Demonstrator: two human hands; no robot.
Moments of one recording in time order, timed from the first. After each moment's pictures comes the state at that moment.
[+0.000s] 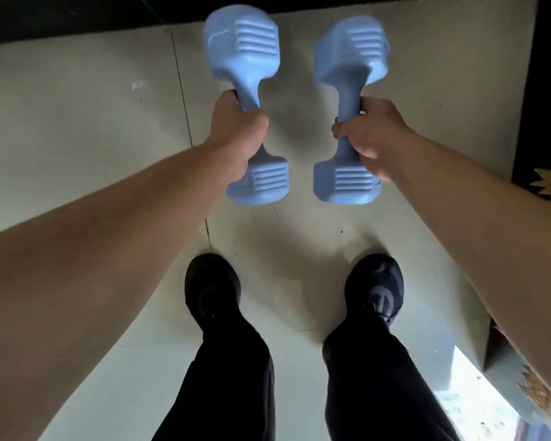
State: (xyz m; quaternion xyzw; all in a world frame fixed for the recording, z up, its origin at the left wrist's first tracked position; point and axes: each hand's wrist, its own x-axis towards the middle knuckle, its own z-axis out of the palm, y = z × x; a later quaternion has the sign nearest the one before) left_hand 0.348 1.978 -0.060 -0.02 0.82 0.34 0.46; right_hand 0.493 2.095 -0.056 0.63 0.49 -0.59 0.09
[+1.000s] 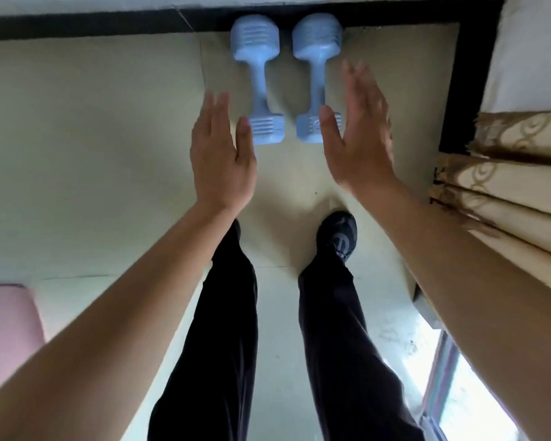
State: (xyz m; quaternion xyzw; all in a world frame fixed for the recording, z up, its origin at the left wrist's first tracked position) left_hand 0.398 1.907 0.131 0.24 0.90 0.27 0.23; right_hand 0.520 2.050 0.138 0.45 0.83 -0.35 0.03
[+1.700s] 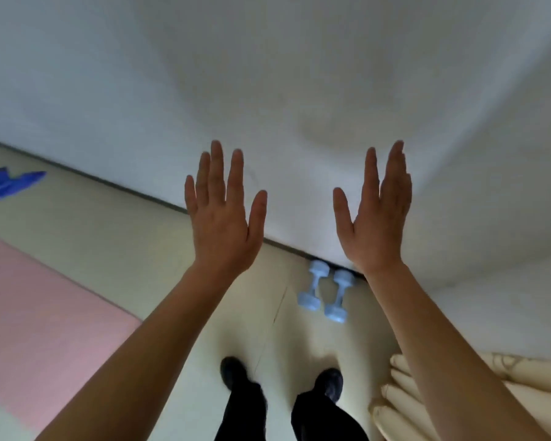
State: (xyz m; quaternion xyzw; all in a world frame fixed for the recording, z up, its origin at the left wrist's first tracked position) left_hand 0.350 1.856 0.757 0.25 0.93 0.19 -0.18; right_hand 0.425 2.061 0.719 0.19 0.91 -0.19 -0.31
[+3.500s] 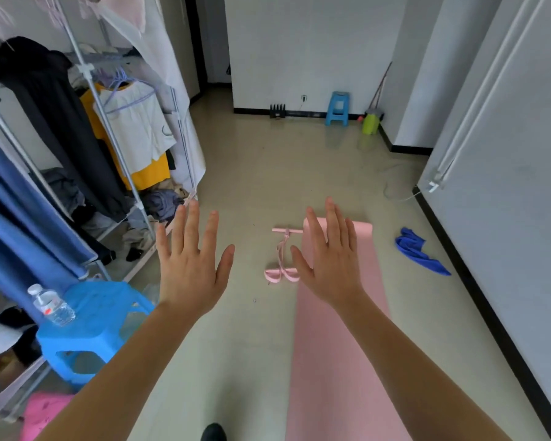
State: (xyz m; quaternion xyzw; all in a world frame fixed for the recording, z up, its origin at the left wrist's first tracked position) left_hand 0.548 0.525 0.908 -0.37 0.87 -0.13 -0.30; right_hand 0.323 0.649 0.881 -0.54 0.77 -0.26 -0.23
